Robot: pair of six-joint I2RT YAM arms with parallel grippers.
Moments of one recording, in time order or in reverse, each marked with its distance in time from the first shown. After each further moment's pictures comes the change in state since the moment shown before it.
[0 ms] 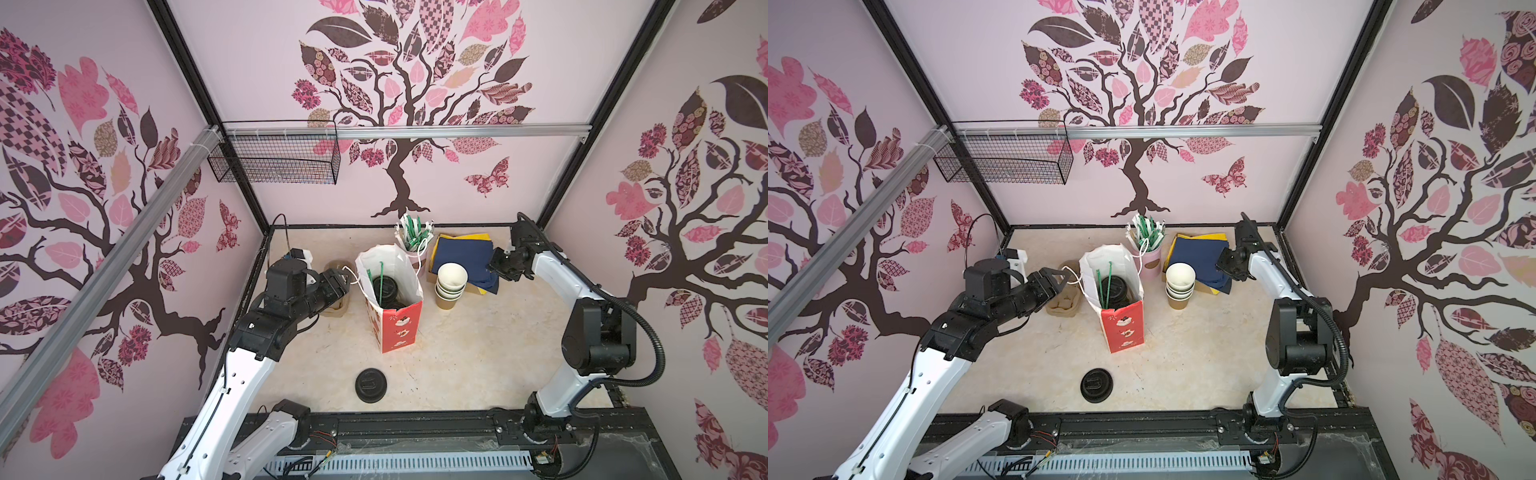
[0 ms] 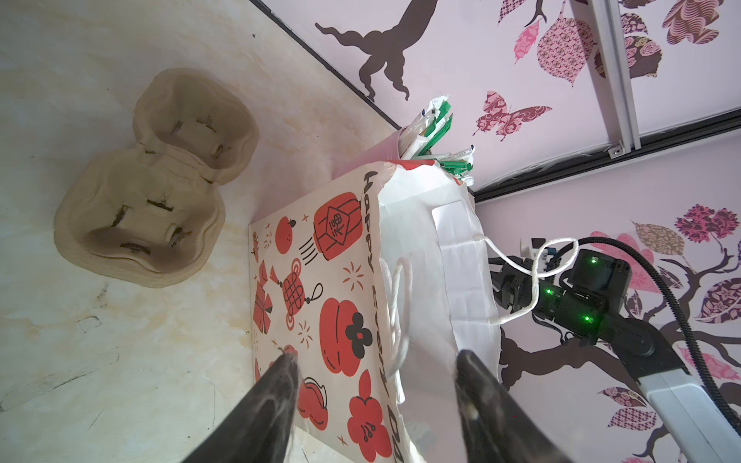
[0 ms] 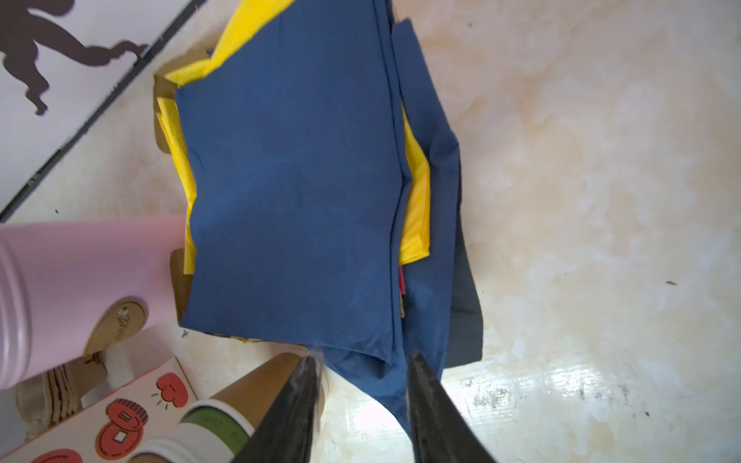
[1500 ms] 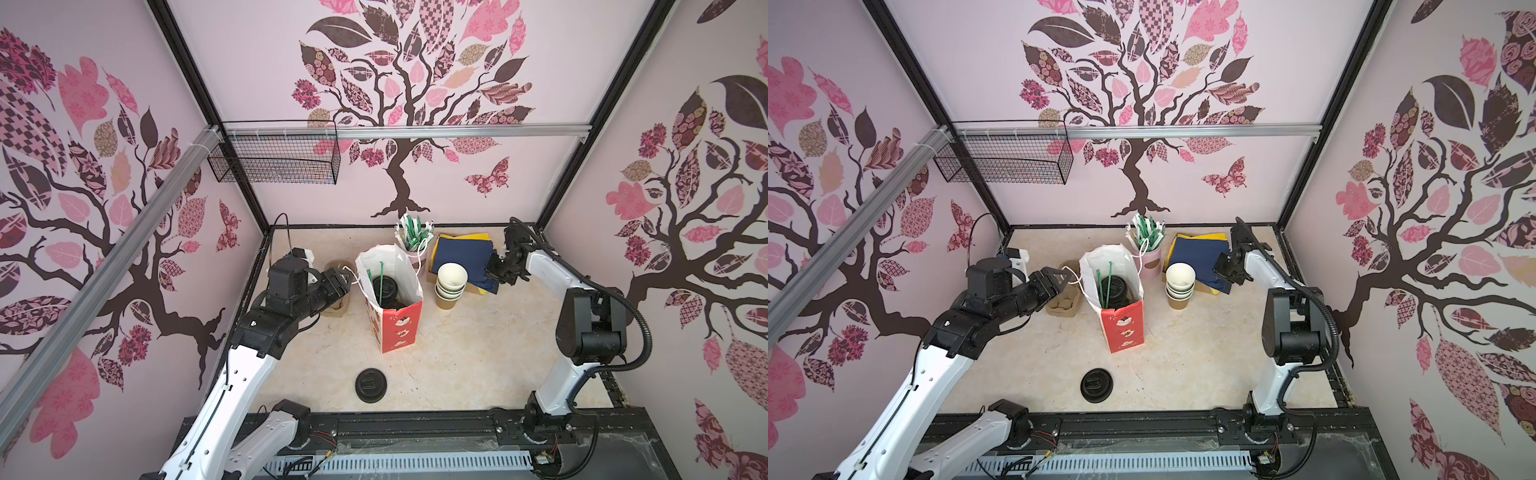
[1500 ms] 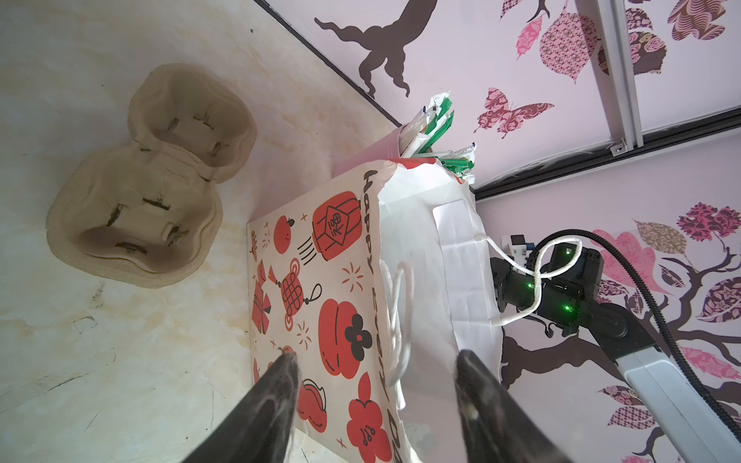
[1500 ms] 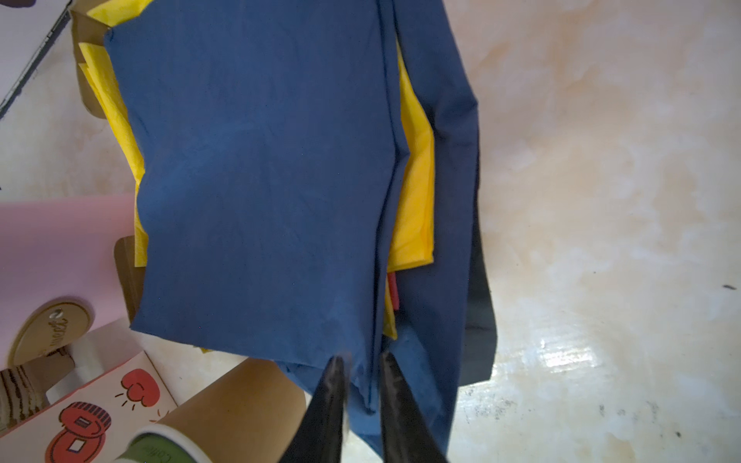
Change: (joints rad) left arm 0.000 0.015 0.000 0.006 0.007 0.000; right arm 0.000 0.081 0.024 -0.022 -0.020 -0.024
